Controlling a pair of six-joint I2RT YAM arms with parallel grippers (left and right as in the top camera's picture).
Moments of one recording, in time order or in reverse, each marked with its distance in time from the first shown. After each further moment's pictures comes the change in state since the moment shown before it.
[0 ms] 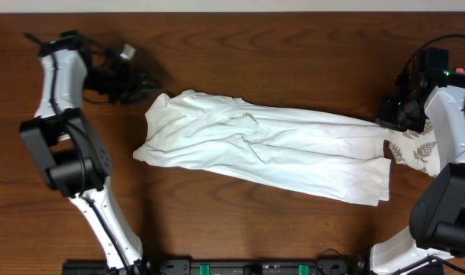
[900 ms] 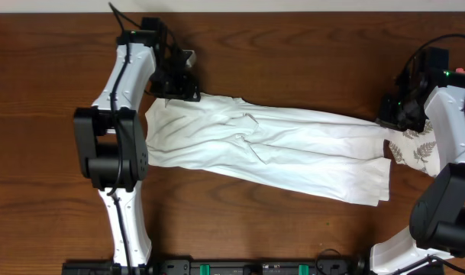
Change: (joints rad) left arm -0.320 0.000 0.000 0.119 -0.497 0.051; right arm 0.000 0.000 0.000 0.005 0.000 -0.002
